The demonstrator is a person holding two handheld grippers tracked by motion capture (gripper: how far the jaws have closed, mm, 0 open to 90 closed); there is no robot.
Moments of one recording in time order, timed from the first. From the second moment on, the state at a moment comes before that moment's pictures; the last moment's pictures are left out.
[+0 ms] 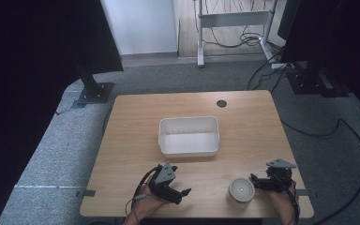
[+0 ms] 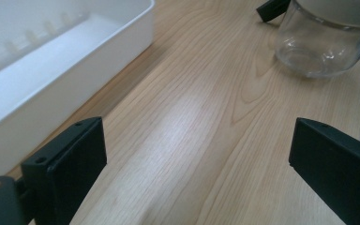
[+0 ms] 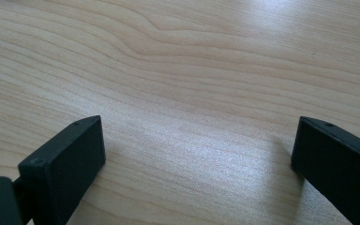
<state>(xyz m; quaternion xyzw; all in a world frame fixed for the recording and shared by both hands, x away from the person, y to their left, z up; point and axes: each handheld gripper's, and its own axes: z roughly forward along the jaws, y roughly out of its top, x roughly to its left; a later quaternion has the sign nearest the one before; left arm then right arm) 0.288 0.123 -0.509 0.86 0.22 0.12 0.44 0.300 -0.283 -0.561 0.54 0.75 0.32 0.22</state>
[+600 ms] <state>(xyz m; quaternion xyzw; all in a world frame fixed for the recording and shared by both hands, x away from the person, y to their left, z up) 0.288 0.078 -0.509 0.87 0.18 0.10 0.44 0.300 -0.283 -0.561 0.54 0.75 0.32 0.22</state>
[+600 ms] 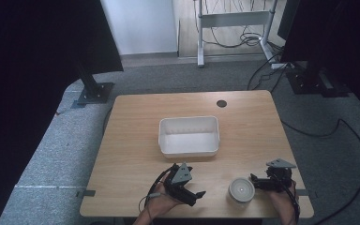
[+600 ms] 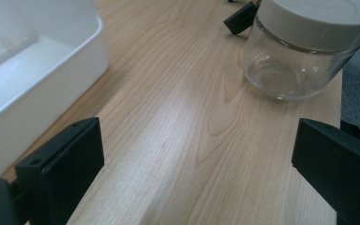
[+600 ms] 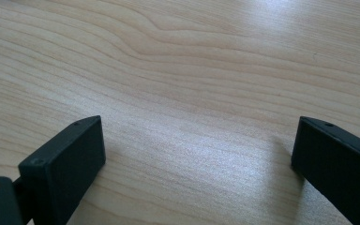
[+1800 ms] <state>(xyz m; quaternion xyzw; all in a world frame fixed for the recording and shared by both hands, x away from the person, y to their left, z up) 0.277 -0.002 -0.516 0.88 0.12 0.06 0.46 0.300 -0.284 -0.561 0.53 0.75 0.33 0.22</state>
